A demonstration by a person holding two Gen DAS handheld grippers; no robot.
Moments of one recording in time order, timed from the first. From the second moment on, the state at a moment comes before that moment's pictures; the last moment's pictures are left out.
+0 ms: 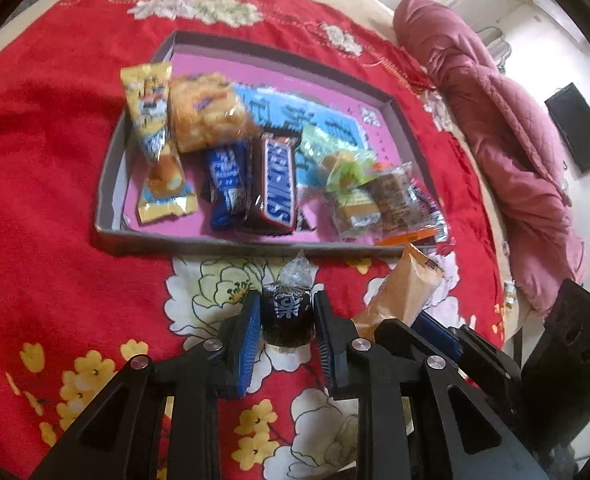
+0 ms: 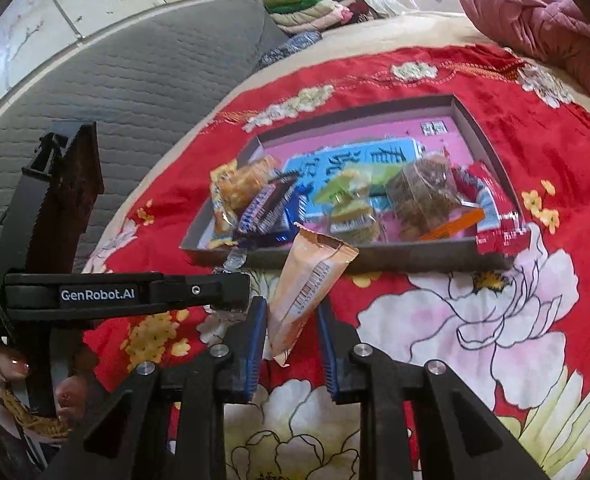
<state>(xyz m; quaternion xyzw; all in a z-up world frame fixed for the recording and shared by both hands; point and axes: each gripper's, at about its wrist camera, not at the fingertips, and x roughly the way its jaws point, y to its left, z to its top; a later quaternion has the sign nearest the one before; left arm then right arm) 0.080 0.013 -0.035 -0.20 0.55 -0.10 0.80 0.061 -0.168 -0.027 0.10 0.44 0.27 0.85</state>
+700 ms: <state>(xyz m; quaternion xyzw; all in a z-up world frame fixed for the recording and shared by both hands) 0.101 0.050 -0.007 -0.20 0.50 -0.05 0.84 0.071 -0.174 -0.013 0.05 0.40 0.27 0.88</state>
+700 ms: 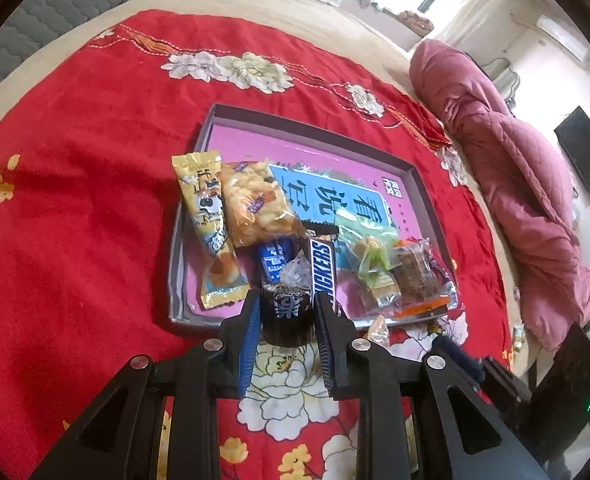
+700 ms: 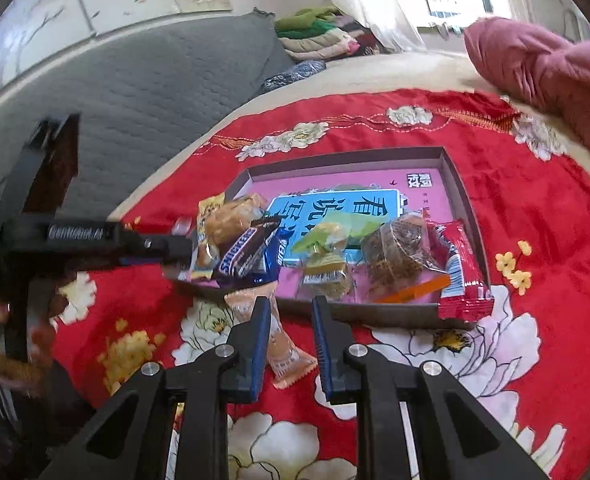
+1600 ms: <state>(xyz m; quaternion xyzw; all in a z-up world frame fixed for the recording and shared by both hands) 0.128 0.050 -0.027 -0.17 0.50 -0.03 0.85 0.093 -0.169 -0.002 0.05 0.35 0.28 0.89</state>
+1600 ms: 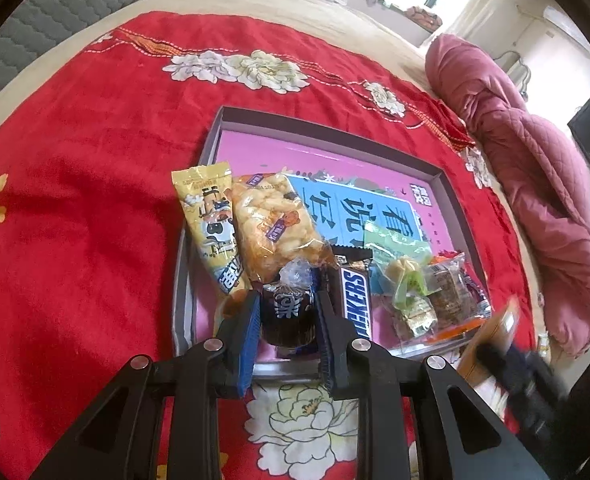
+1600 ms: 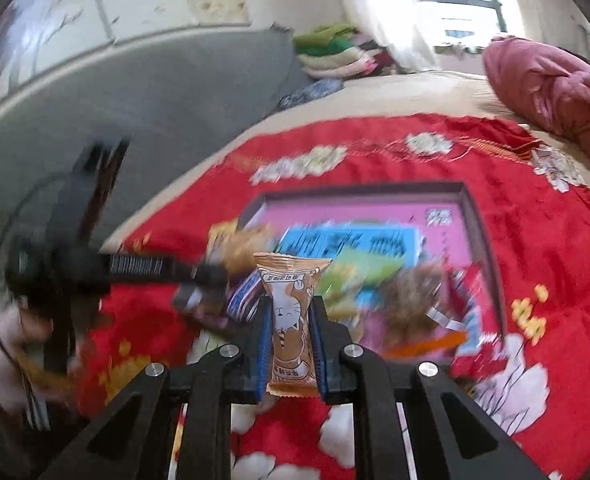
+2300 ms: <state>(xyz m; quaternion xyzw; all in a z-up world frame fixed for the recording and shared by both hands) 0.131 0.042 -0.033 -0.15 0.51 -0.02 0.85 0.135 -0.169 -0.028 0.03 0.37 0.21 0.90</state>
